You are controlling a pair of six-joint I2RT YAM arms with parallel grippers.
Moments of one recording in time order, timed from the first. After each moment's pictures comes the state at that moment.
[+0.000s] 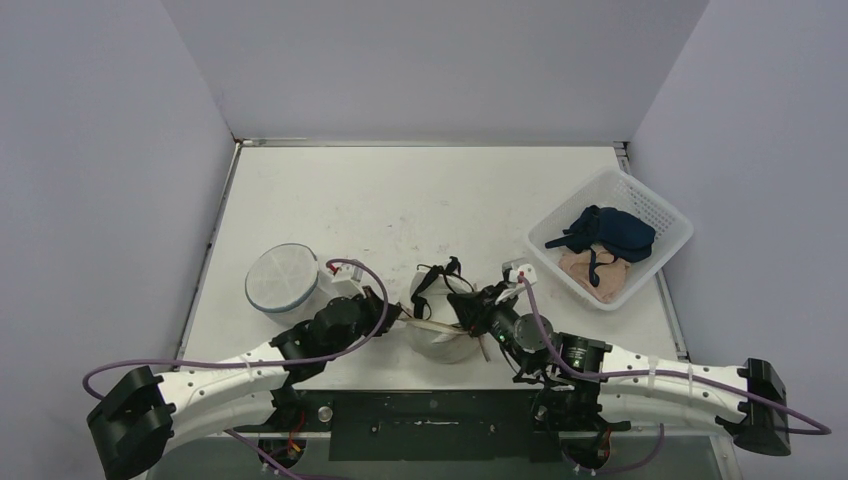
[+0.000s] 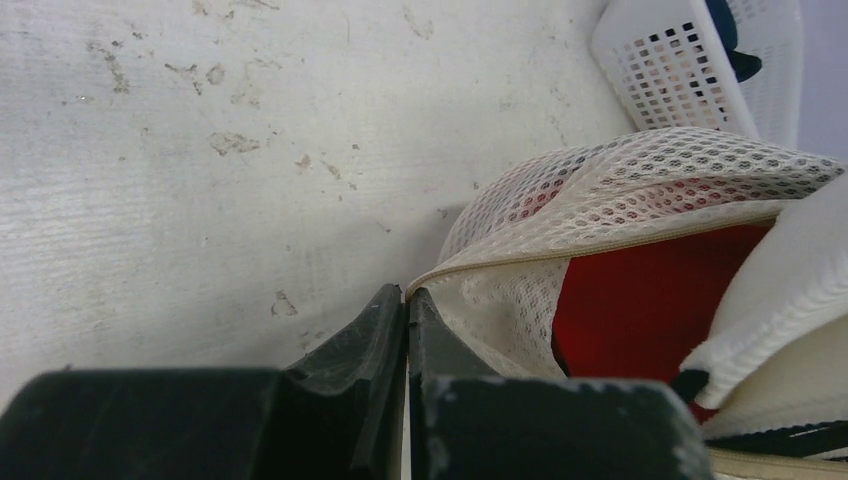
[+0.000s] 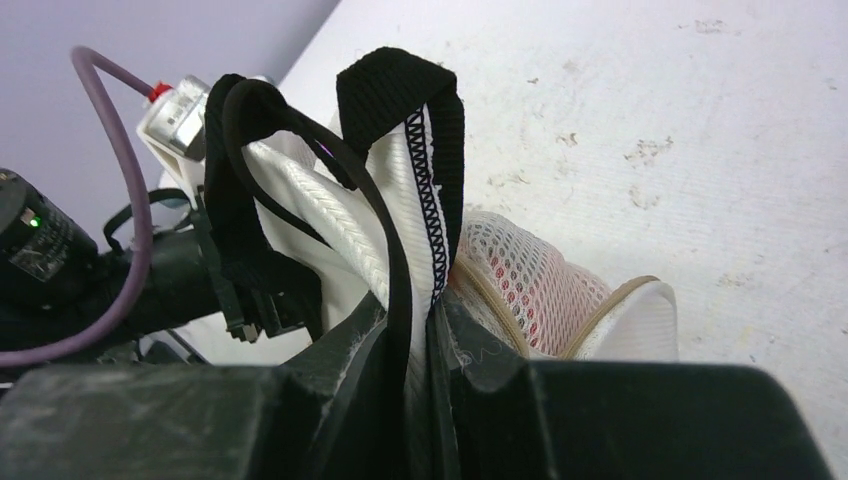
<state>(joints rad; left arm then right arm) -0.95 0.90 0.27 0.19 -0.30 -0.91 1.25 0.77 0.45 0.14 0.61 0.56</state>
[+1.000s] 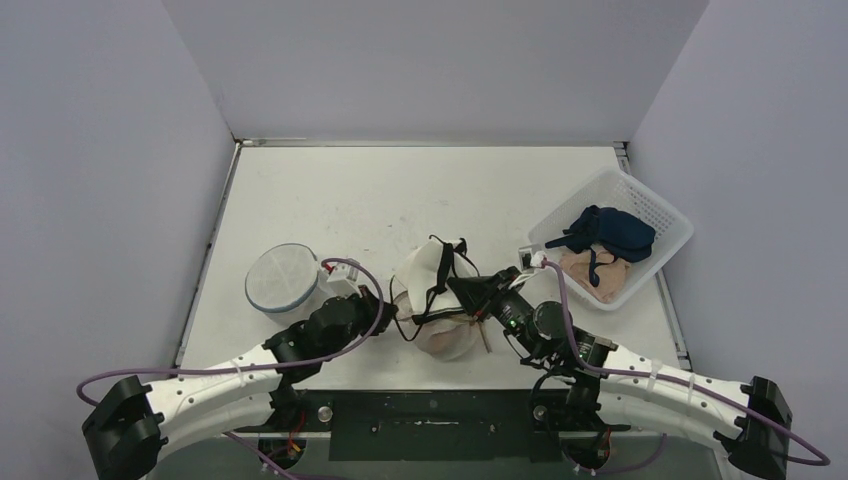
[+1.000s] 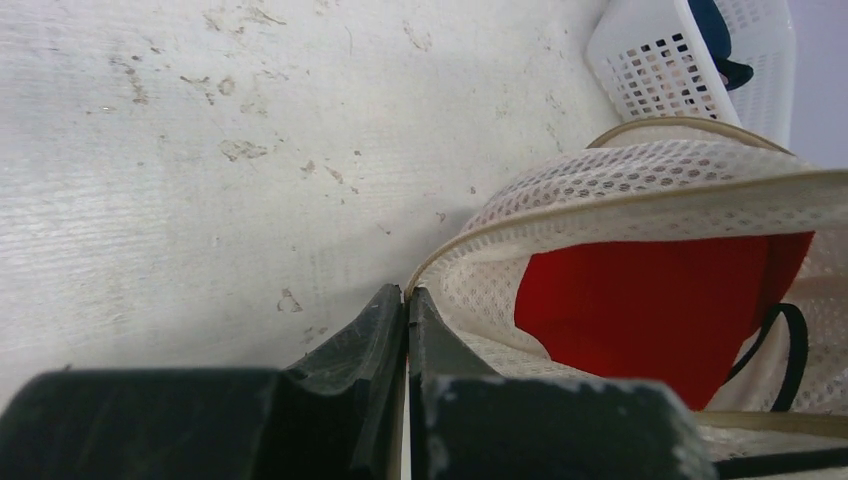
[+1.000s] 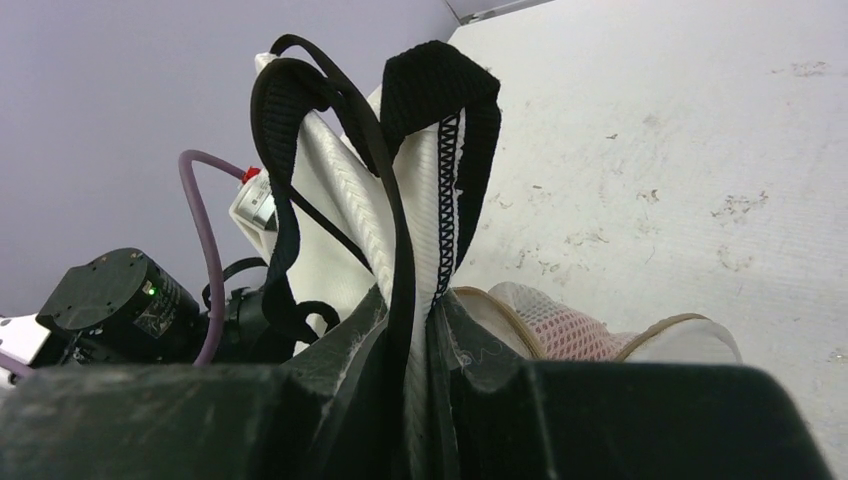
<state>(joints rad) -0.95 0.85 0.29 0.14 -0.30 -0.91 1.08 0.74 0.40 0.37 0.37 0.66</state>
